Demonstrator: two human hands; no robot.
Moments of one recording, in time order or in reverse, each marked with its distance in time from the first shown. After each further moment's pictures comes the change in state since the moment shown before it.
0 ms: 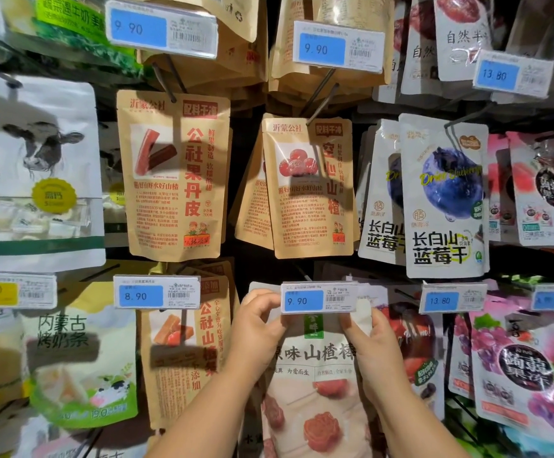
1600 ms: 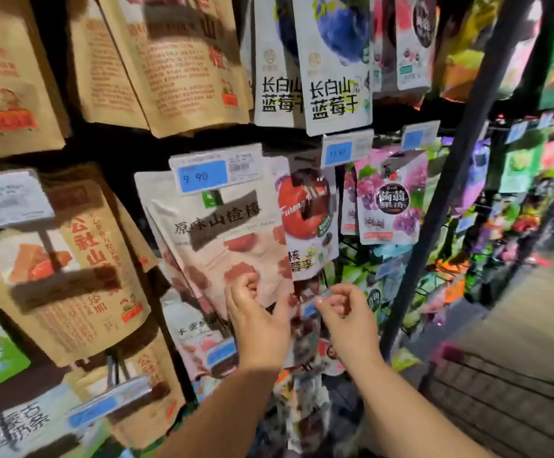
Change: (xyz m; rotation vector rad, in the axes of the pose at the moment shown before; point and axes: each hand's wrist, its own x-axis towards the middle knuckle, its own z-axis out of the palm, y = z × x) left_hand -0.142 -0.023 0.086 -0.013 -0.049 -0.265; right_hand -0.133 0.067 -0.057 -0.481 0.398 0.233
